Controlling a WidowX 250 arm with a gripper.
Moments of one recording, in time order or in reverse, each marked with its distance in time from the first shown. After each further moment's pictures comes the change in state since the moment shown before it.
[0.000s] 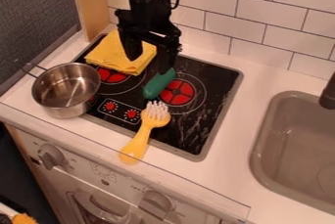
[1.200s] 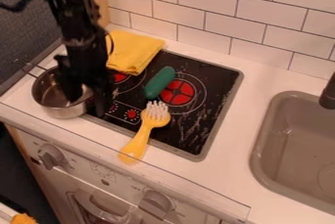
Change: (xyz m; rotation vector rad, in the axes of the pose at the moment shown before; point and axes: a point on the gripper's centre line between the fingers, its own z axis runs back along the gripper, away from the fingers) arm -0.086 0.064 -0.051 0.040 0.151 0.110
